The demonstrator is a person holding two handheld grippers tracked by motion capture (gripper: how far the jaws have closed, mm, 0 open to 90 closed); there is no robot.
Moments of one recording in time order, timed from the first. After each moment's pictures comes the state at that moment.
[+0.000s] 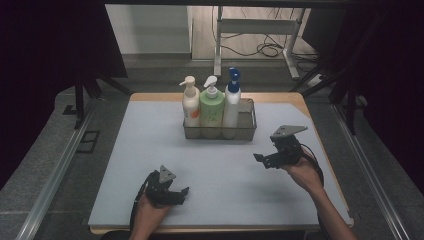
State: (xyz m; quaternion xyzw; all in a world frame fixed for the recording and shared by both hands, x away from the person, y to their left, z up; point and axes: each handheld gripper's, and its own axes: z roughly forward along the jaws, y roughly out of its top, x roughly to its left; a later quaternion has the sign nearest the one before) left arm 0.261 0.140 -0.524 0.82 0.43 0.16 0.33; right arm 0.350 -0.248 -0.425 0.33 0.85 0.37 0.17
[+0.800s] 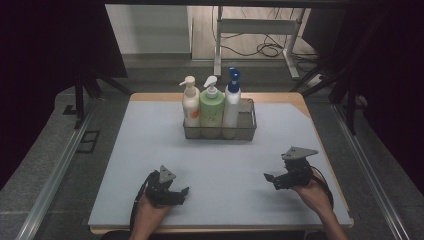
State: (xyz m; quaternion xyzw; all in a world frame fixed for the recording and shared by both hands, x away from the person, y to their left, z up) left arm 0.260 0.140 -0.524 0.82 0.43 0.16 0.34; right arm 0.312 -0.283 -0.474 0.34 0.85 0.36 0.17
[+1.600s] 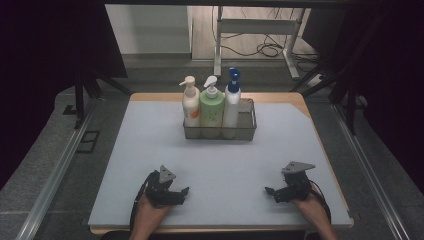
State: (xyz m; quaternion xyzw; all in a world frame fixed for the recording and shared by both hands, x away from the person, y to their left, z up) left arm 0.260 0.140 -0.524 0.82 0.43 0.16 0.34; right arm 0.297 -0.292 -0.522 0.37 0.85 0.34 0.15
